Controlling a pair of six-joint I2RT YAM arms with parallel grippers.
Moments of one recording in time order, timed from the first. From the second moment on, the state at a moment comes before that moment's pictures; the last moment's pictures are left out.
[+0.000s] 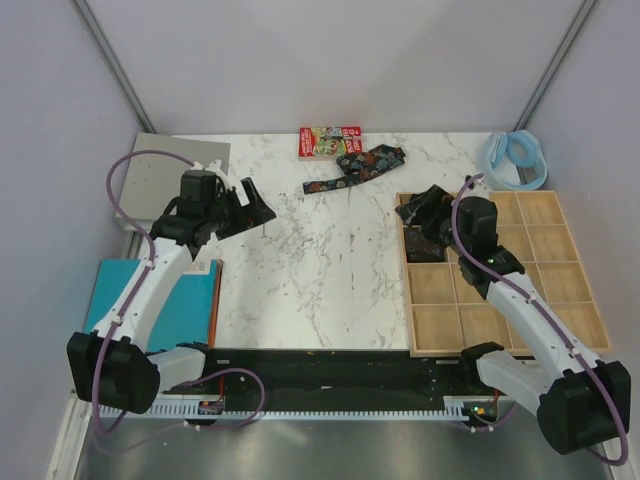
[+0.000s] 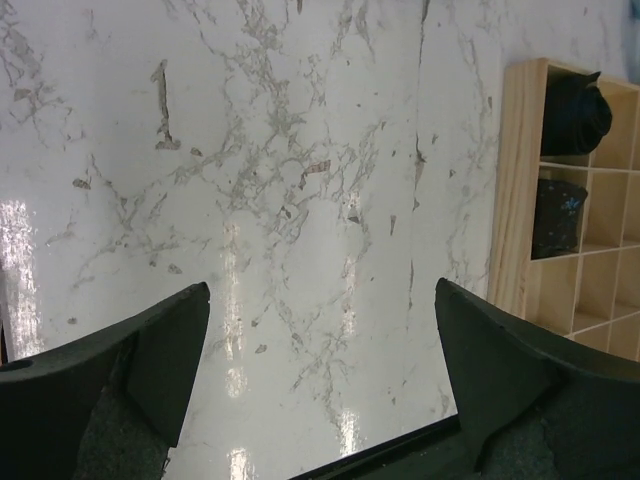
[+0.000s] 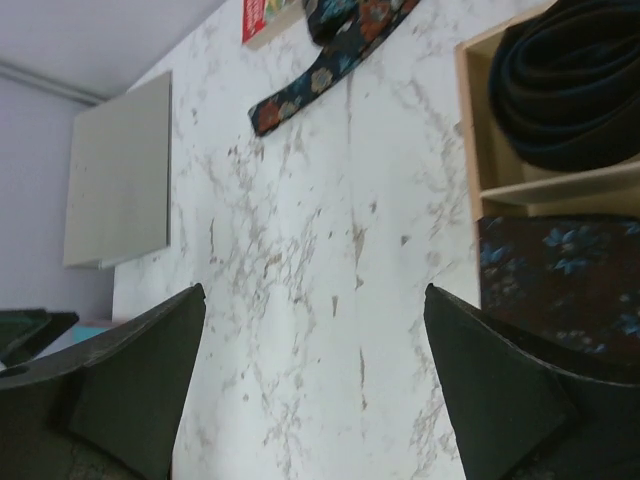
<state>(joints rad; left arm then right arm) -0.19 1.19 1.04 -0.53 0.24 -0.53 0.23 1.02 0.73 -0.10 -0.09 0.79</state>
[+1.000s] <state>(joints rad) -0.31 1.47 1.14 -0.44 0.15 -0.51 0.74 1.10 0.39 0.23 0.31 0.66</state>
